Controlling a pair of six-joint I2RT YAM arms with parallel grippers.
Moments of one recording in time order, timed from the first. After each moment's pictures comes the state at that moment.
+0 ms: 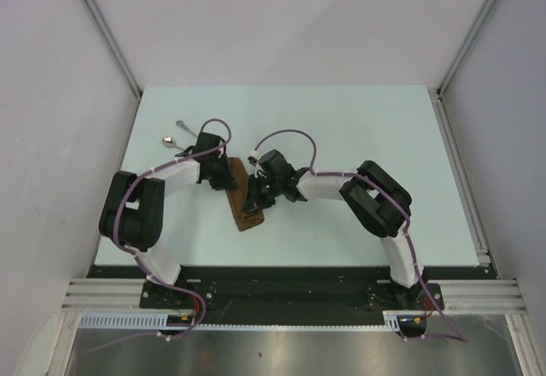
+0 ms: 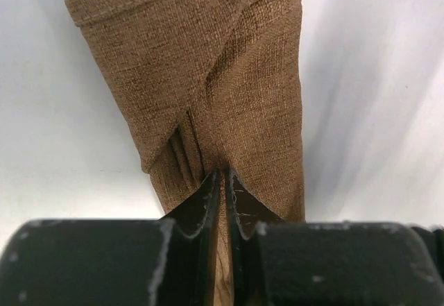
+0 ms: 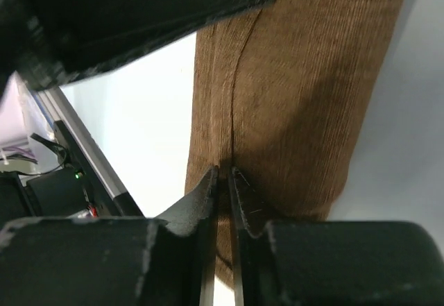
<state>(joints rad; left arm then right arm) -0.25 1.69 0.94 -0.31 0.16 -0.56 0.86 2.11 1.30 0.05 -0.45 0.70</state>
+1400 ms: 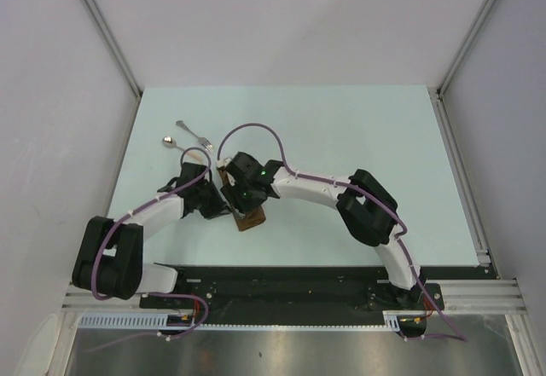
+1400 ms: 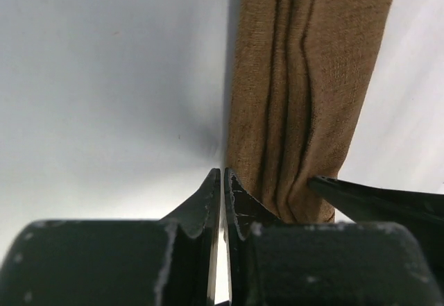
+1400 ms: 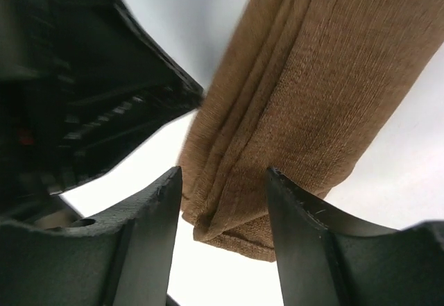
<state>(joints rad) -0.23 1.34 0.58 -0.29 0.21 -0.76 1.02 2.14 1.69 -0.55 -0.10 0.29</state>
